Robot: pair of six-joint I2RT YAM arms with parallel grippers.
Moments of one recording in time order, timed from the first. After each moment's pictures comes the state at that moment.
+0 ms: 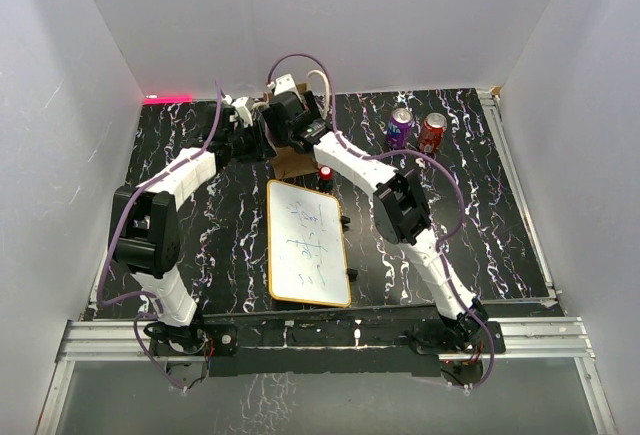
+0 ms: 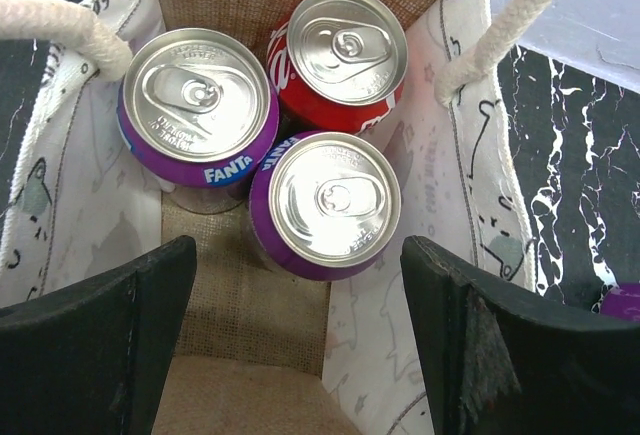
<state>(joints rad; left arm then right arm) -0.21 1.76 1.26 -0.21 0.34 -0.33 0.71 2.48 2.33 -0.40 0.50 0.03</state>
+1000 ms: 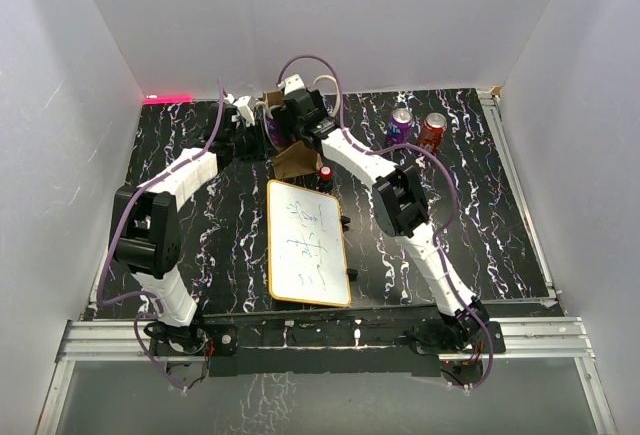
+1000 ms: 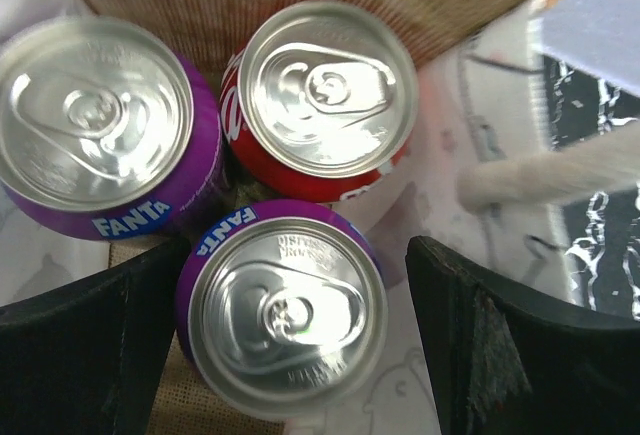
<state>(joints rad) -0.22 1.76 1.26 -0.19 0.34 -0.33 0.62 2.58 2.39 -0.35 0.35 -0.02</state>
